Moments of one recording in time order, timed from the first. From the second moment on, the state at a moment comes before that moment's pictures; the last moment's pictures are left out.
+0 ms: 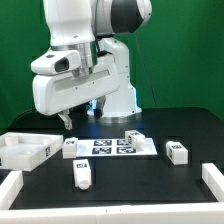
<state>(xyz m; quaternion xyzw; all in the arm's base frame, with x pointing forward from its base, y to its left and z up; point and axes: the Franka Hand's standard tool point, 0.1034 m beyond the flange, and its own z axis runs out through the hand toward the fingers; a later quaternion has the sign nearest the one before) 0.422 -0.088 0.094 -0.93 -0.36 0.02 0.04</state>
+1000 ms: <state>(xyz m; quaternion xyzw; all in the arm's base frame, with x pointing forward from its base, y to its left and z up) 0.399 -0.236 0.072 -0.82 -0.58 0.00 0.00</state>
